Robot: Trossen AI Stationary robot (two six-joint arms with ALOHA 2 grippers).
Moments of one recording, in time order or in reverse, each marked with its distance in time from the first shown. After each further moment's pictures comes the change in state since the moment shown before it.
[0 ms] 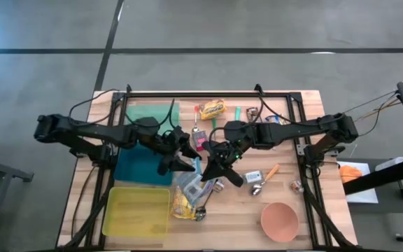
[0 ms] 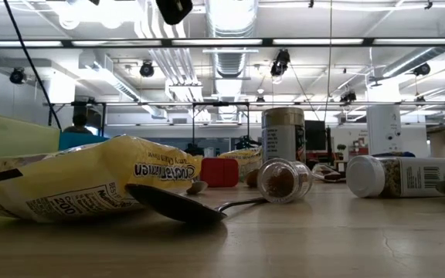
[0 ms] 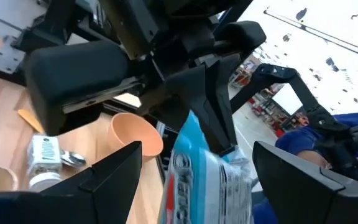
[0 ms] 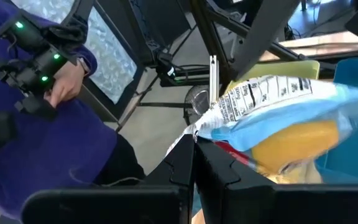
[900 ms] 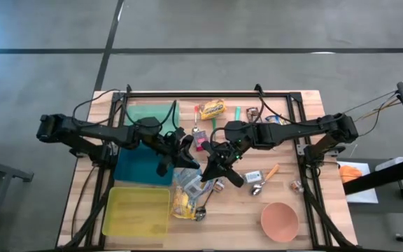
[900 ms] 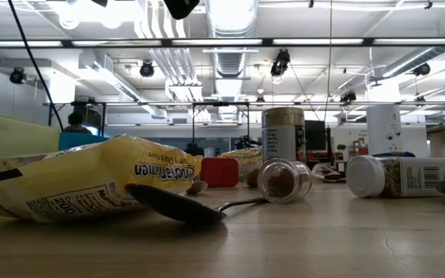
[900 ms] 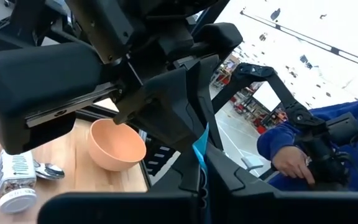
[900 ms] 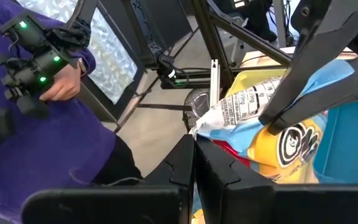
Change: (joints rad) left arm 0.001 0.026 -0.001 0.083 0.072 -0.006; right arm 0.001 -0.002 -0.001 0.016 0.000 -0.017
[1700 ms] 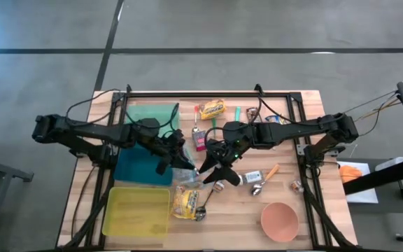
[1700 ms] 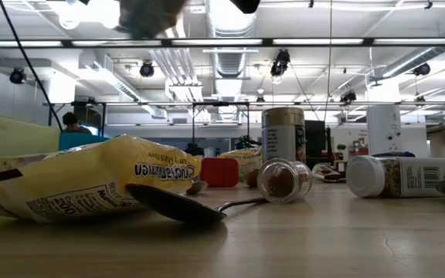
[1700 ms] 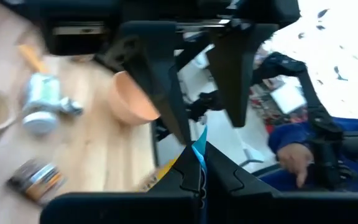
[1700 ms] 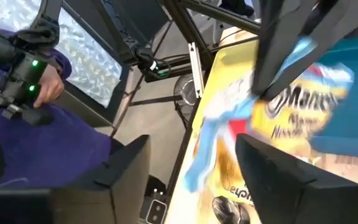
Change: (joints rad) left arm 0.003 -0.097 -0.001 -0.309 -0.061 -0.126; right arm -0.004 -0.004 -0.001 -0.092 0.068 0.120
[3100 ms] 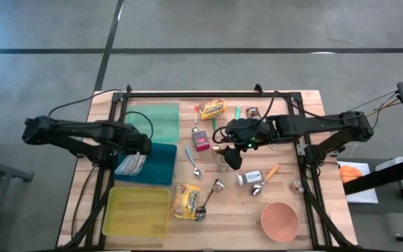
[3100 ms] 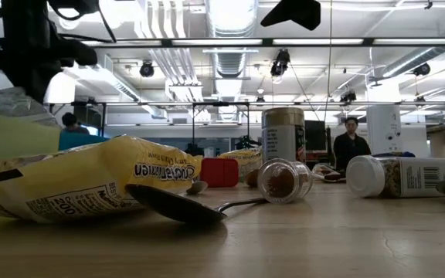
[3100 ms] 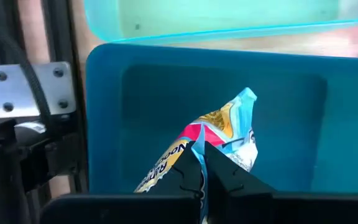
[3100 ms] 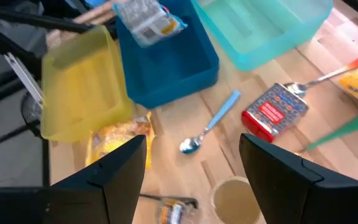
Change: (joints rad) left arm -0.002 -0.150 -0.013 -1.444 -0.620 -0.839; right arm 0.001 -0.176 0.000 -0.493 0.633 0.105
